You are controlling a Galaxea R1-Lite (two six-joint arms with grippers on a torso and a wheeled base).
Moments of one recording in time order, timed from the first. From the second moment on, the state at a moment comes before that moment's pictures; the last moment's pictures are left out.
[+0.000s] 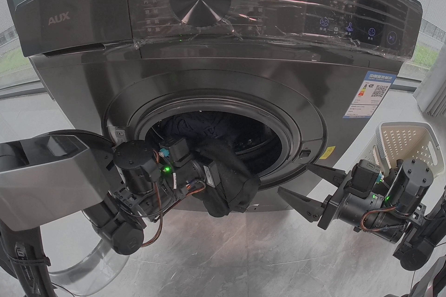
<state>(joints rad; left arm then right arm) -0.59 2.14 -0.70 -1.55 -0.10 -0.14 0.62 1.77 -0.22 -1.54 0.16 0.18</state>
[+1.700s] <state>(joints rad) -0.47 2.55 -1.67 -1.06 0.08 -0.17 0.64 1.77 -0.22 -1.54 0.16 0.18</state>
